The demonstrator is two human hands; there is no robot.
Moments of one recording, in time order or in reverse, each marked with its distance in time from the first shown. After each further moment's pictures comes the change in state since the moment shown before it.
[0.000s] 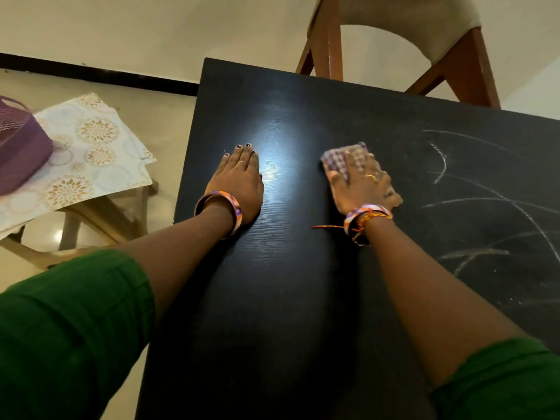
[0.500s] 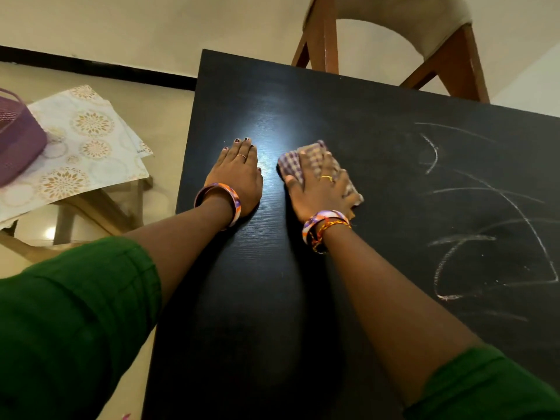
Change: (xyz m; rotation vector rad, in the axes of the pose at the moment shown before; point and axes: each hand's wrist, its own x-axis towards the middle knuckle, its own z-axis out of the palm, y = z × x) left_hand -0.007 -0.001 0.002 -0.002 0.010 0.017; right_hand -0.056 -0.047 0.011 0.009 -0.068 -0.100
